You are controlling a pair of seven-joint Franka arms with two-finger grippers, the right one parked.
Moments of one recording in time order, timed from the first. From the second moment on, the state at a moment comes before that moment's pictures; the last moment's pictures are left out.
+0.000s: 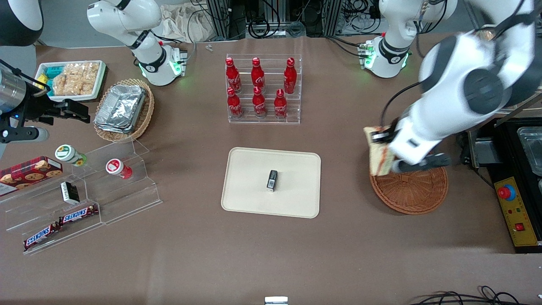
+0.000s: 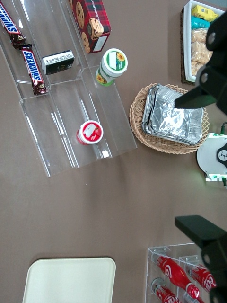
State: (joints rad) arm -0.24 0.30 -0.15 -1.51 -0.09 1.67 -0.46
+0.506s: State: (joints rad) arm -0.44 0.68 -0.16 -1.43 -0.01 1.95 -0.55
